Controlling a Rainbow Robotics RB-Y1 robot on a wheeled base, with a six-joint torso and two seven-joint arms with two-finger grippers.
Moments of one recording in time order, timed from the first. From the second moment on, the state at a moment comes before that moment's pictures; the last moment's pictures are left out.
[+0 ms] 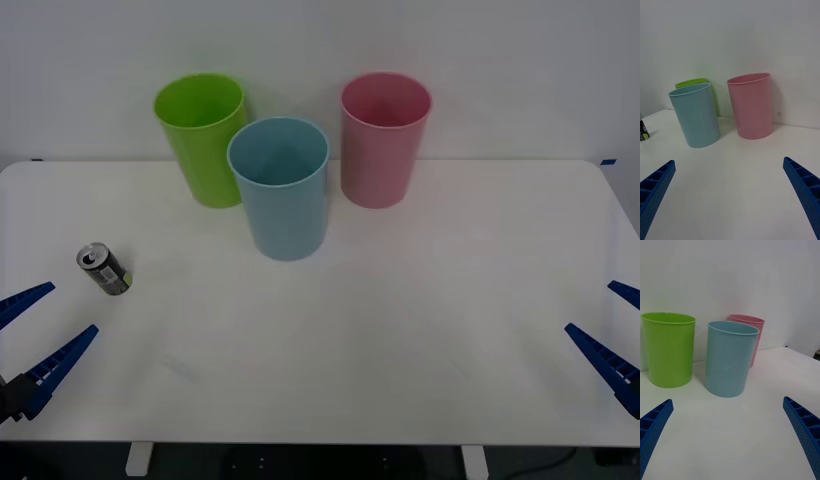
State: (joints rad) right arm 0.35 -0.40 -0.52 -1.66 0.96 -1.22 0.00; left arm 0.35 0.40 0.52 -1.66 -0.96 -1.22 0.00
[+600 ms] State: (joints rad) right arm 0.35 -0.40 -0.52 -1.66 0.96 -1.22 0.00; left arm 0.37 0.38 0.50 -1.63 -0.95 -1.23 -0.01
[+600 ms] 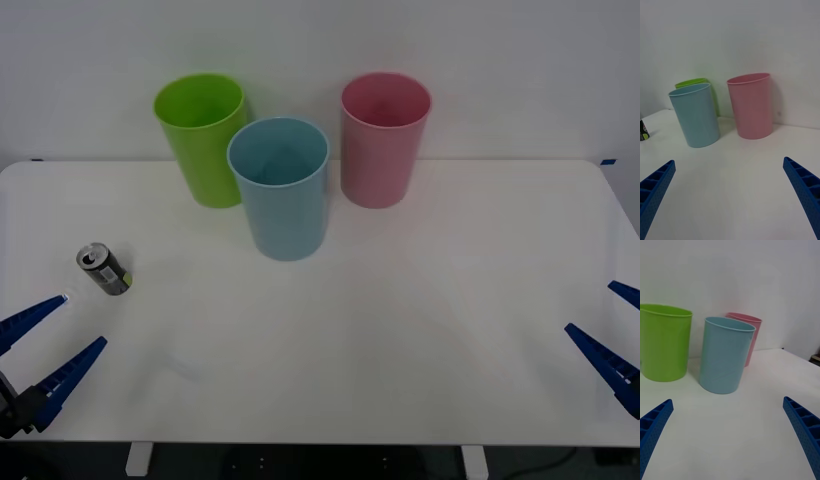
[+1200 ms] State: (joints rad) right arm 0.35 -0.40 -0.52 -1.66 0.96 -1.22 0.00; left arm 0.46 0.38 0.54 -1.63 -0.90 -1.23 -0.06
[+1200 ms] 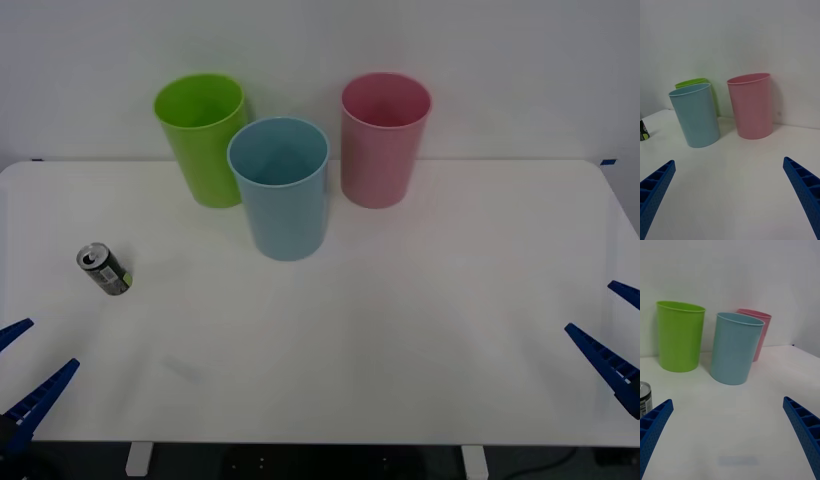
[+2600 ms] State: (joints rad) right arm 0.35 -0.40 -0.52 -1.66 0.96 -1.22 0.00; left arm 0.49 0.34 0.50 -1.63 -1.01 -0.80 -0.06
